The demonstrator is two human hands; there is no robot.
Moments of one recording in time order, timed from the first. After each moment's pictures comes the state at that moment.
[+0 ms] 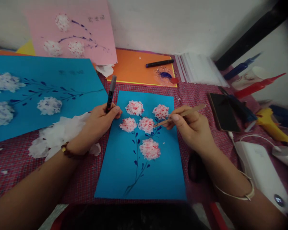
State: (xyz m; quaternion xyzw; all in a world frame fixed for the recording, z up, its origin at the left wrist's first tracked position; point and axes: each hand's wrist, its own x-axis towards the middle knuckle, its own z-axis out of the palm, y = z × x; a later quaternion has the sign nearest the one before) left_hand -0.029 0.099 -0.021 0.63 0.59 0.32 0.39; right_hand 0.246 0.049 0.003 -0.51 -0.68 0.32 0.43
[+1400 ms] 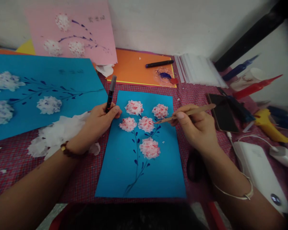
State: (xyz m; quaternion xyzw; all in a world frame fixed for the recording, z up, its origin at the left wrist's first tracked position) left_hand -0.029 0.099 -0.022 0.63 0.59 0.32 0.40; right_hand 0.253 0.048 0.003 -0.51 -0.70 0.24 0.44
